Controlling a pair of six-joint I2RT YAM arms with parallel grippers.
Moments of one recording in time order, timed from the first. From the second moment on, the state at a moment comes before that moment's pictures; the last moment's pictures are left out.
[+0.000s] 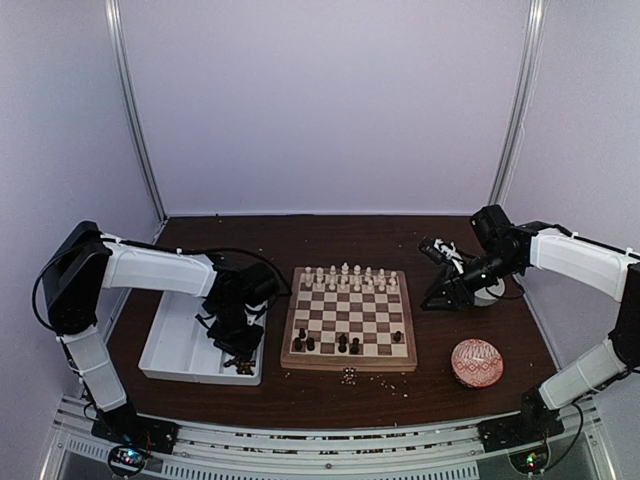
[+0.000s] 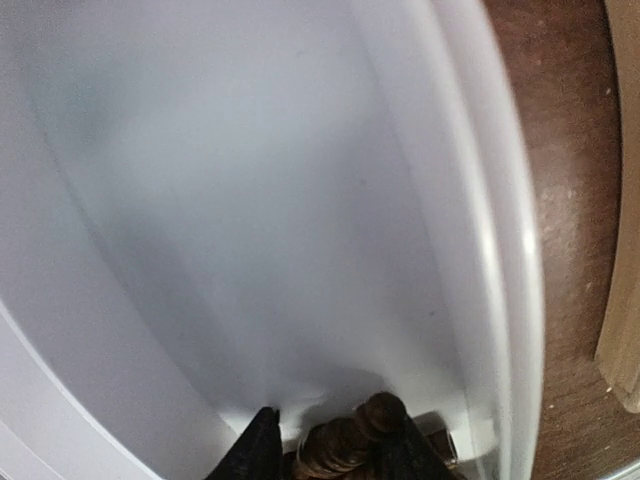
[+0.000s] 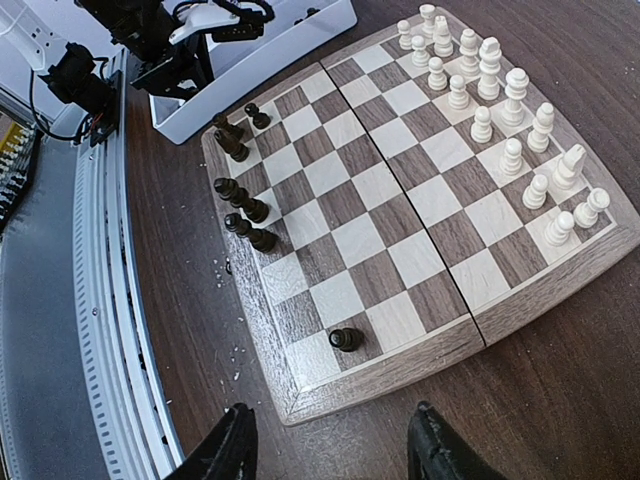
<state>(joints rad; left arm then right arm) -0.83 1.79 1.11 -0.88 -0.04 -0.49 0.30 1.39 0.99 -0.74 -0.76 -0.53</state>
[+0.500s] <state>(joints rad) -0.83 1.79 1.10 -0.92 -0.04 -0.46 0.30 1.39 0.99 -0.74 -0.76 -0.53</state>
